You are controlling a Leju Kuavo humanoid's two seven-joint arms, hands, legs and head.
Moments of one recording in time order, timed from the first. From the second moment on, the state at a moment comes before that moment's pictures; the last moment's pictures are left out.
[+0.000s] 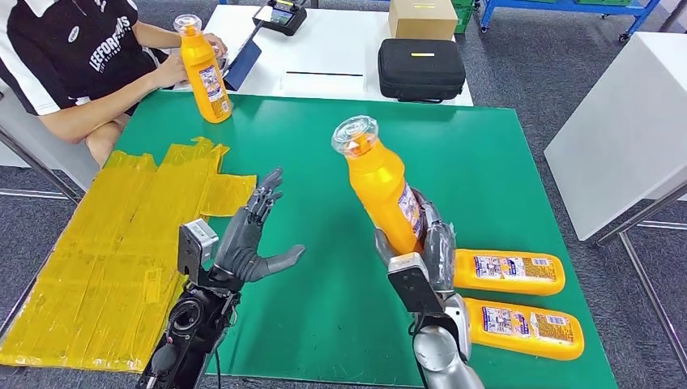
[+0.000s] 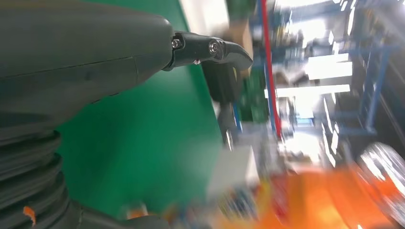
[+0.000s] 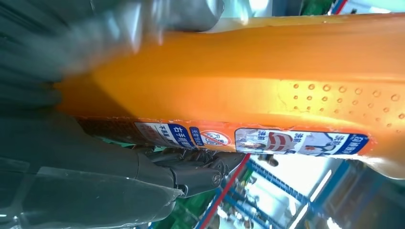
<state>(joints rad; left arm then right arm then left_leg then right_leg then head) -0.21 -0.22 -0.23 -1.18 -0.04 -0.32 -0.49 -0.05 0.16 0.11 -1.30 0.64 -0.36 -0.44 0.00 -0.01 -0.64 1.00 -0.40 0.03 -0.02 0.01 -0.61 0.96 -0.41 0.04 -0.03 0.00</state>
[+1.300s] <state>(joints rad) -0.29 -0.24 -0.31 -1.03 0.20 -0.43 -0.39 -0.11 0.24 0.28 -1.09 0.73 -0.31 -0.43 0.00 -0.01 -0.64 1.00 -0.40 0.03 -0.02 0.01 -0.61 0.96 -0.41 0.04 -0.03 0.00</state>
